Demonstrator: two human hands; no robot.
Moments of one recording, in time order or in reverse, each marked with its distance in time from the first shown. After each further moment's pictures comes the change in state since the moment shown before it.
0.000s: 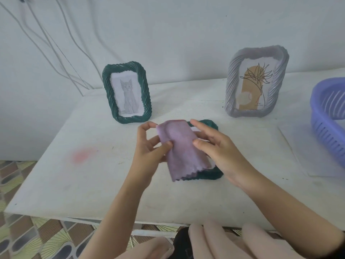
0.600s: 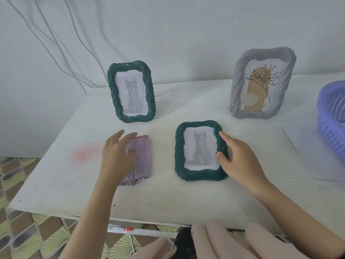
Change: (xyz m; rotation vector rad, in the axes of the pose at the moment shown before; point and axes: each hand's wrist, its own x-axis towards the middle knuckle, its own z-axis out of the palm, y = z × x) left_hand 0.017 -0.025 -0.090 1.179 0.266 0.096; right_hand 0.002 0.057 -0.032 -0.749 0.231 -0.070
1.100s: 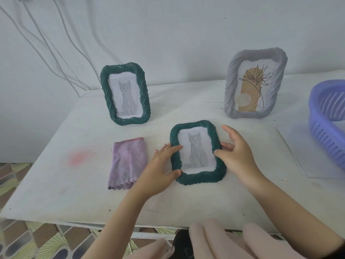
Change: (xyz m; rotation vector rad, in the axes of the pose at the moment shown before) left_hand -0.032 0.066 0.042 -0.410 -0.443 0.234; right_hand 0.009 -0.015 -0.005 0.549 0.060 0.293
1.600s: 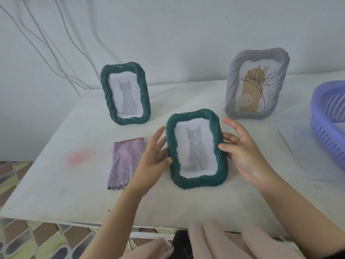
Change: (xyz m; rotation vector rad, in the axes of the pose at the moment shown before) left_hand 0.001 0.004 -0.011 -0.698 0.081 0.003; right_hand 0.009 -0.008 -0.014 0.390 -0.188 0.037
